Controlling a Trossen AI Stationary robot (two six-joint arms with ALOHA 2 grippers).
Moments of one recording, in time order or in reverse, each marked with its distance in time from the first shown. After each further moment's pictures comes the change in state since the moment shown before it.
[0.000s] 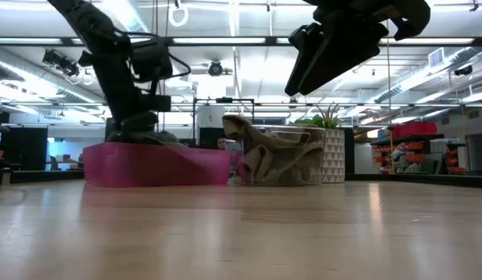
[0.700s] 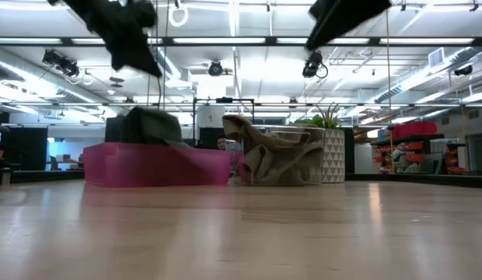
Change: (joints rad) left arm -0.143 -0.421 0.157 -0.141 0.062 -0.071; right arm 0.003 -0.181 0.001 -0.101 0.000 0.060
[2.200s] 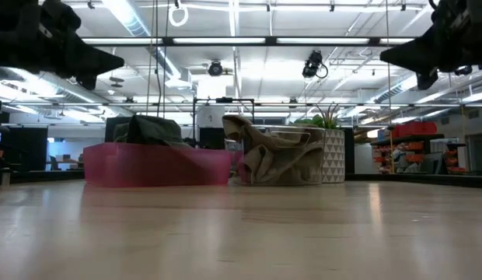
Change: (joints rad) left arm -0.115 -0.899 -0.705 0.497 0.112 0.195; right arm -0.002 -1.284 -1.032 0.638 0.351 0.122
